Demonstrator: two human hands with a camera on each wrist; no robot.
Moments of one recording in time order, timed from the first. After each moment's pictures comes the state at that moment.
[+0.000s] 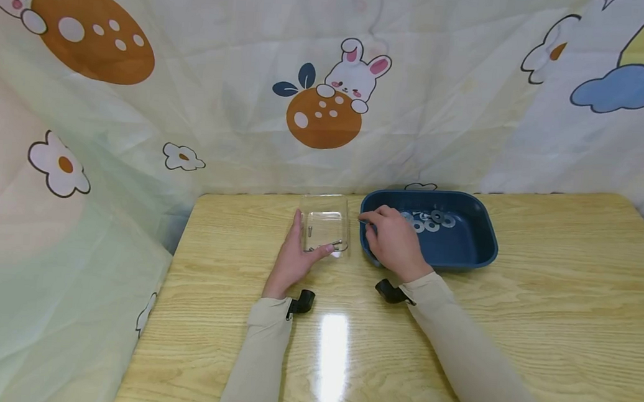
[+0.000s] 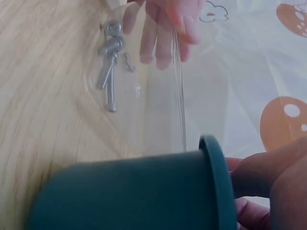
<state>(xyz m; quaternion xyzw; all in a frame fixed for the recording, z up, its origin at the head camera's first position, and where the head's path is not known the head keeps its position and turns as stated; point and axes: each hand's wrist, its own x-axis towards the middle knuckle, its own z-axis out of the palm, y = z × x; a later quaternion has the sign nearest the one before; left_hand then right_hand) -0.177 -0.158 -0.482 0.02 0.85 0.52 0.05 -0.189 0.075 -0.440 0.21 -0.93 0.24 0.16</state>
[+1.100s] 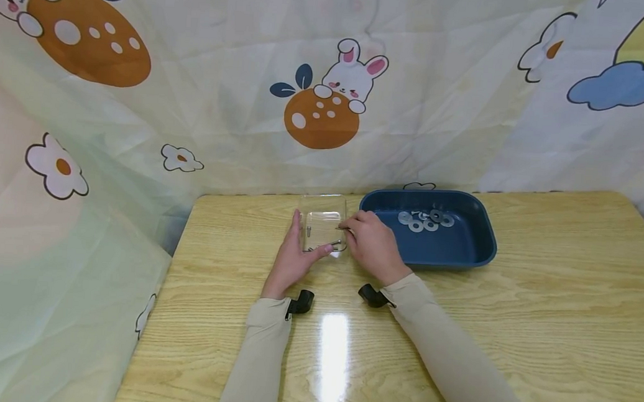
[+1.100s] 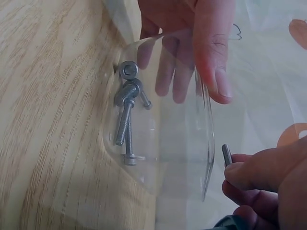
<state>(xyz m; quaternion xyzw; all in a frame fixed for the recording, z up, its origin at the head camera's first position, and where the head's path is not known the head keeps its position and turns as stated) -0.177 -0.158 -0.481 0.02 0.86 0.51 0.05 -0.188 0.041 -0.447 0.23 -0.93 0.24 0.16</state>
